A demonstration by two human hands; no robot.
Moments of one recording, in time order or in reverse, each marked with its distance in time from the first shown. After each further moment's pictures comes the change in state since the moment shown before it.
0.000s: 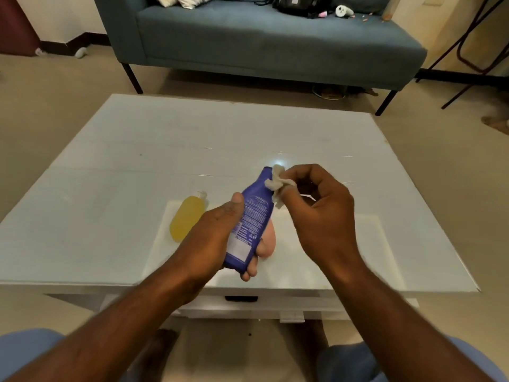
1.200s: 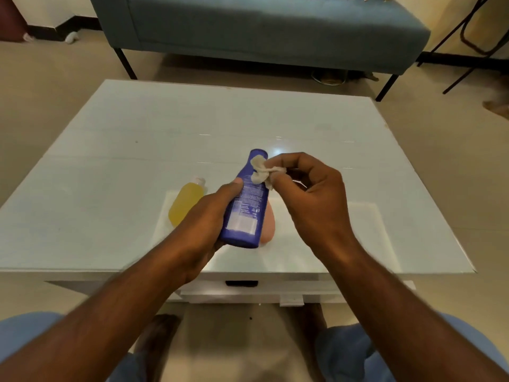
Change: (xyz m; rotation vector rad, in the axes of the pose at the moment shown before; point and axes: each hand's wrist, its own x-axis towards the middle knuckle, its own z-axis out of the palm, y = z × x) left_hand 0.010 -0.002 0.002 -0.141 0.187 -0.074; right_hand -0.002 0.002 0.006 0.074 -0.066 0.092
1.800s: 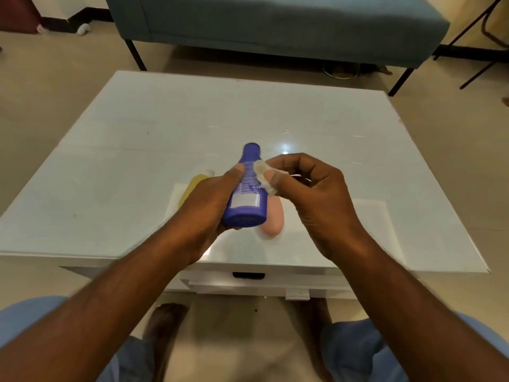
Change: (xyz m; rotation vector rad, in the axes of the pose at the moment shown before) left_hand 0.008 0.001 -0.012 -0.054 0.033 0.078; right_hand -0.007 -0.004 0.003 0.178 -0.171 0.168
